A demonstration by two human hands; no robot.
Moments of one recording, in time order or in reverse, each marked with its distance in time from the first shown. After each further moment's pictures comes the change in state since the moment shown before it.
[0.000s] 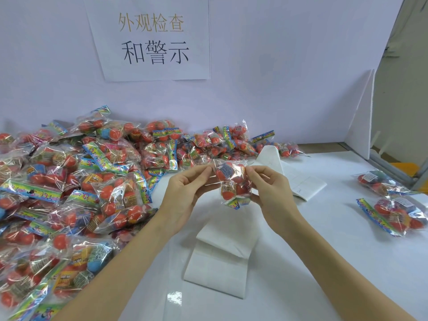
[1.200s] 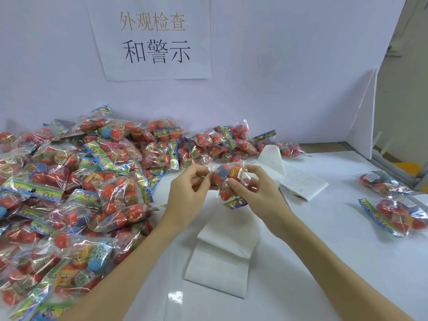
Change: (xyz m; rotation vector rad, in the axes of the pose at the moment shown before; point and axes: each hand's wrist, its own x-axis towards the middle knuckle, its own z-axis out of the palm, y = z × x) left_hand 0.000 -0.014 -0.005 0.574 0.103 0.263; right_hand -0.008 0.005 0.007 -0.268 -0.183 0.003
